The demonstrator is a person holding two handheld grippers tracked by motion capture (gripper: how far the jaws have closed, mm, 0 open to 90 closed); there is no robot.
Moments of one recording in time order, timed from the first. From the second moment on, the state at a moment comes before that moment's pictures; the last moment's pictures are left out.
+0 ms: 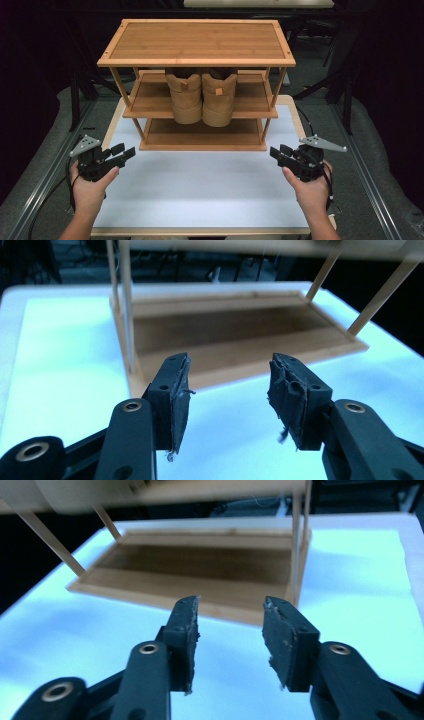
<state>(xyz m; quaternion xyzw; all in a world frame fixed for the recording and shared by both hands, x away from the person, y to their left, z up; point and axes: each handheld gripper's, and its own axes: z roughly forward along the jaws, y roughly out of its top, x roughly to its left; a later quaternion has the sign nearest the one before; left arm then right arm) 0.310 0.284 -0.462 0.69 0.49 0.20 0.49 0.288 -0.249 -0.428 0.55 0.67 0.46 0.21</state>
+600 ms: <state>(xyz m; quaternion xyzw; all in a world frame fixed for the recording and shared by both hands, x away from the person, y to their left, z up) 0.307 0.292 -0.544 0.72 0.51 0.18 0.43 0.279 -0.245 -0.531 0.58 0.67 0.42 0.20</state>
